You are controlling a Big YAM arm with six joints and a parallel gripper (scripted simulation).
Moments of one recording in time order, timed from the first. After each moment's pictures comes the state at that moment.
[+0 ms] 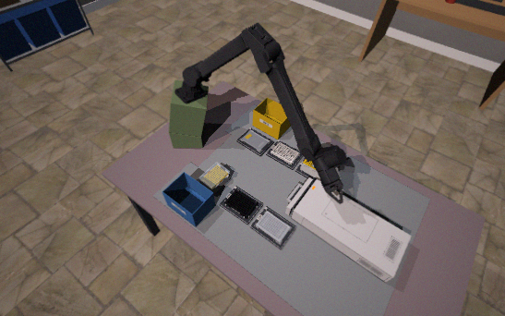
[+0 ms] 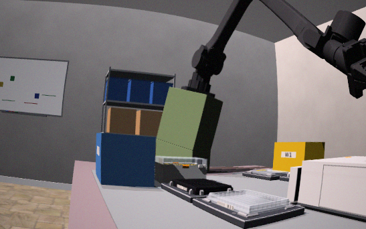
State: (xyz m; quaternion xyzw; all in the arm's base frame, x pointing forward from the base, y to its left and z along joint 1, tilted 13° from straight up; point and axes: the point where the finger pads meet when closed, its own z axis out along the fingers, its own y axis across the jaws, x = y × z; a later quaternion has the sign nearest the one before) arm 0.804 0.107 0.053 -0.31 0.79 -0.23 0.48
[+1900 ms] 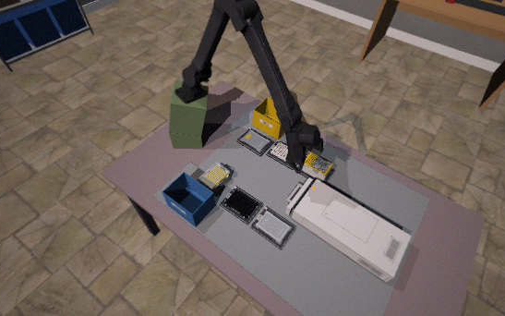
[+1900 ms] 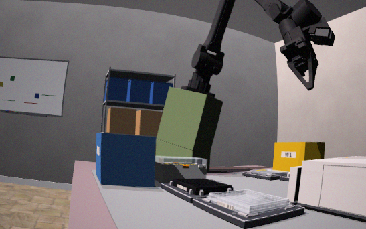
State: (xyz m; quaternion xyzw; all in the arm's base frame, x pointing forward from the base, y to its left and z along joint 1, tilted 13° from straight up) arm 0.608 0.077 0.044 -0.22 0.93 -0.04 0.29
